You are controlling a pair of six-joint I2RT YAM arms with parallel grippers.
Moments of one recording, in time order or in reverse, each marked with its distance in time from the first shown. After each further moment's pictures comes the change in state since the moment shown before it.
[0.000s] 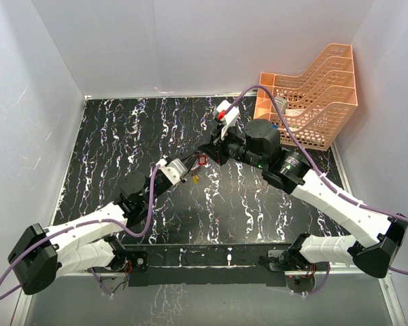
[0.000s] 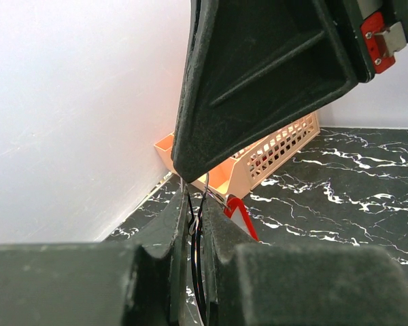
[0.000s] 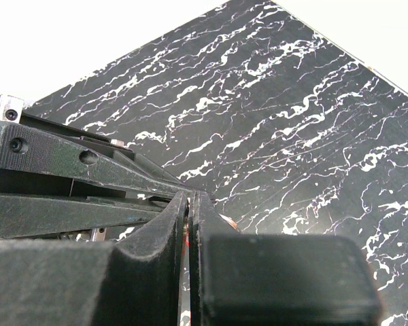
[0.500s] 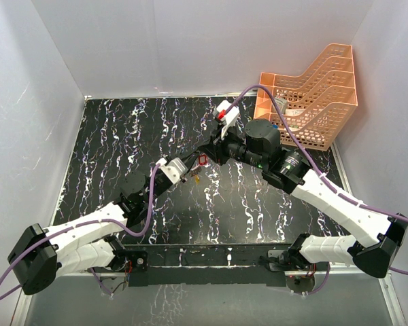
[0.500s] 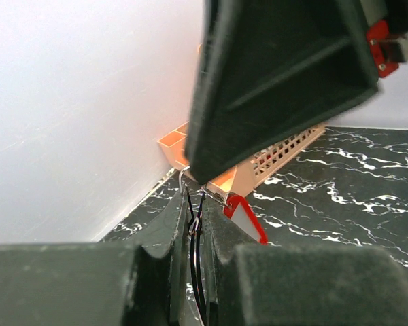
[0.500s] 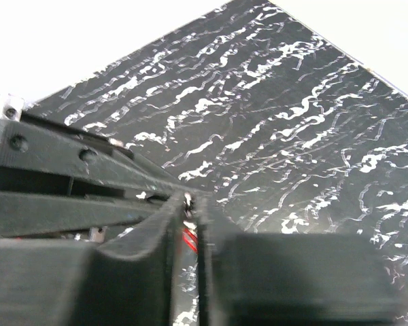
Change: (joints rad) left arm -0.002 -0.005 0.011 -0.019 -0.026 -0.009; right arm -0.001 0.000 -0.002 0.003 0.002 0.000
